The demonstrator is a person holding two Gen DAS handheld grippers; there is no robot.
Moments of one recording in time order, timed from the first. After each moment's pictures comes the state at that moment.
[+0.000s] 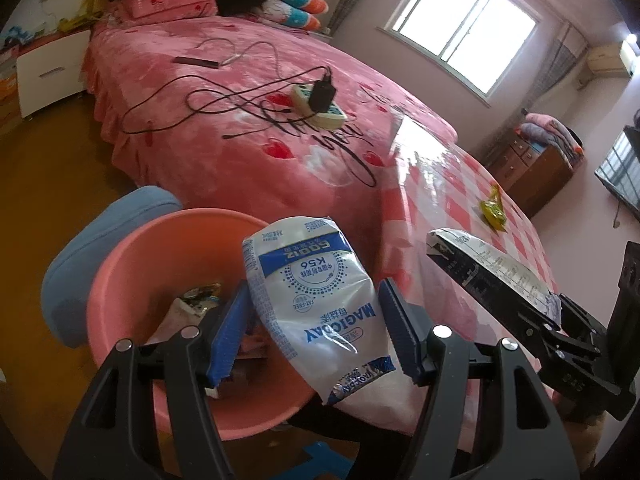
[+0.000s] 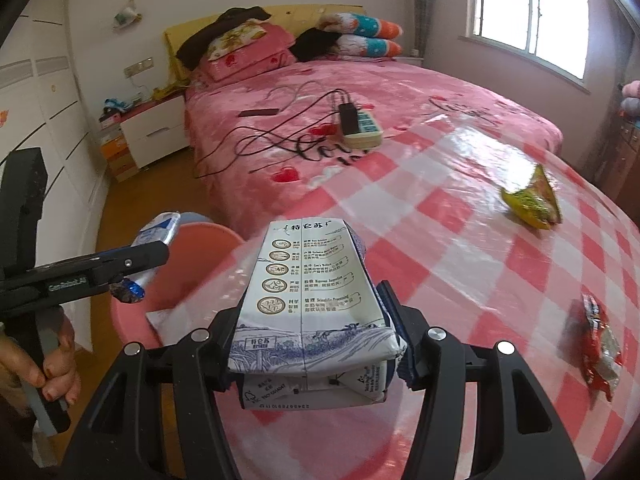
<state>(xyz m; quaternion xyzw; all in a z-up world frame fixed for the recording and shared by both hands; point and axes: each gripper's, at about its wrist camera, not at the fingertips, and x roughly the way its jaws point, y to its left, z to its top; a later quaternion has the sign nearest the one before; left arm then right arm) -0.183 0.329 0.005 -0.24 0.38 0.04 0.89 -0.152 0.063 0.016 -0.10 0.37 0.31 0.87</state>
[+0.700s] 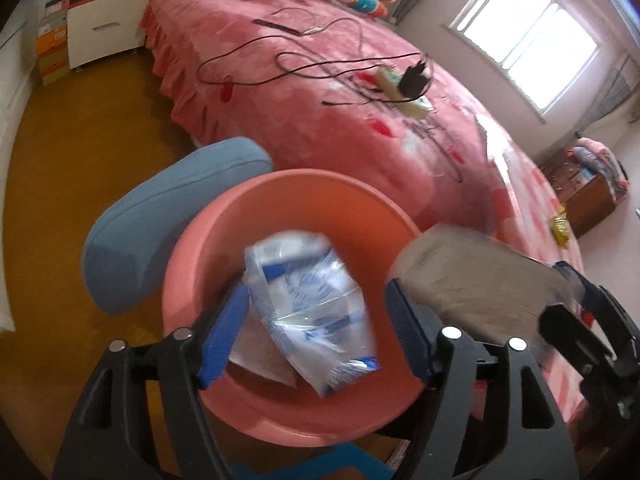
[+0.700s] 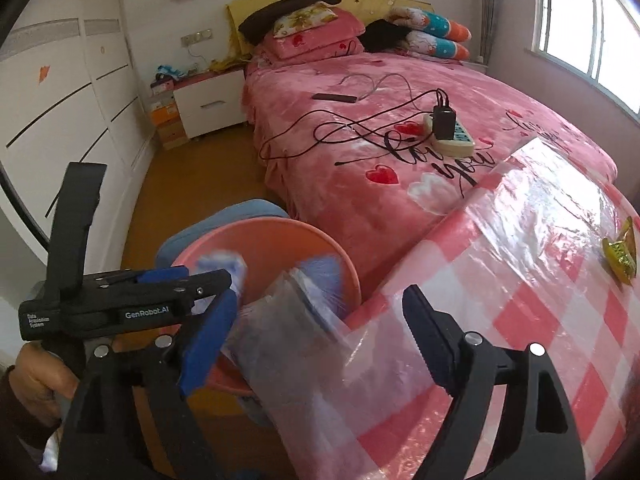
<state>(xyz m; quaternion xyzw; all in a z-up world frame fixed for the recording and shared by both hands) -0.201 0.391 -0.050 -0.28 0.42 0.12 0.85 -0.173 0.164 0.000 -0.14 0.37 0.39 0.83</state>
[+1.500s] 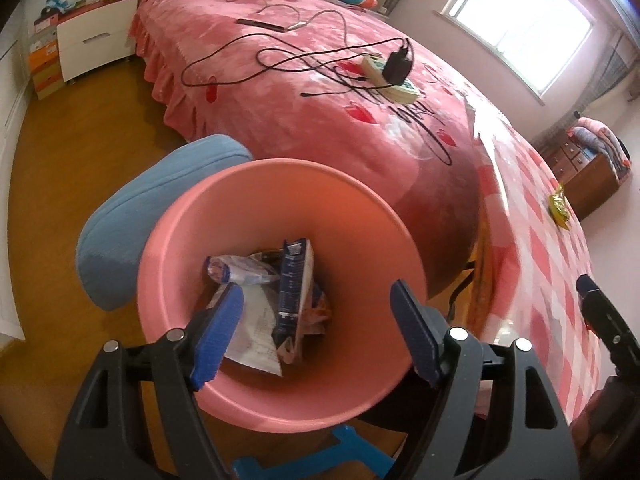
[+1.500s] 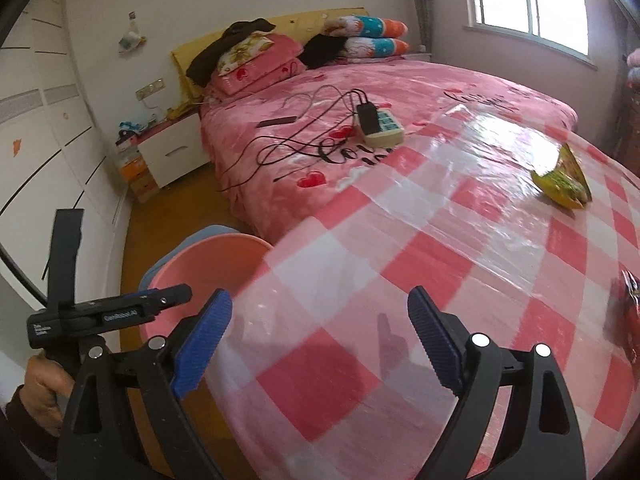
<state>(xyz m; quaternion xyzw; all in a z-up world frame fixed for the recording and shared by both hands) -0.196 0.357 -0.037 -0.25 0.44 0.11 0.86 -0.156 0.067 0.009 -0.05 0.38 0.33 0.87</state>
